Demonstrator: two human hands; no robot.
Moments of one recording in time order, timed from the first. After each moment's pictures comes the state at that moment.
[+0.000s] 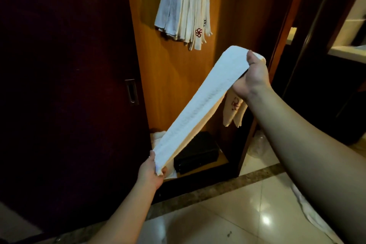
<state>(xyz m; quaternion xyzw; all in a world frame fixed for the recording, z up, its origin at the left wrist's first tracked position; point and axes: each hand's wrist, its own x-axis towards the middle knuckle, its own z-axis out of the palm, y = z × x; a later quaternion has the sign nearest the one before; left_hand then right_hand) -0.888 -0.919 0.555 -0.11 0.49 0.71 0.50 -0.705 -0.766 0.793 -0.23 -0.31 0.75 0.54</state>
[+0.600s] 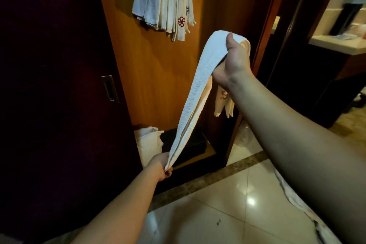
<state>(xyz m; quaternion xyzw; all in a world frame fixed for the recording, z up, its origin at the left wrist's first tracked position) -0.876 -0.837 0.515 0.05 0.67 0.45 0.59 -0.726 -0.751 0.807 -0.27 -0.36 0.71 0.54</state>
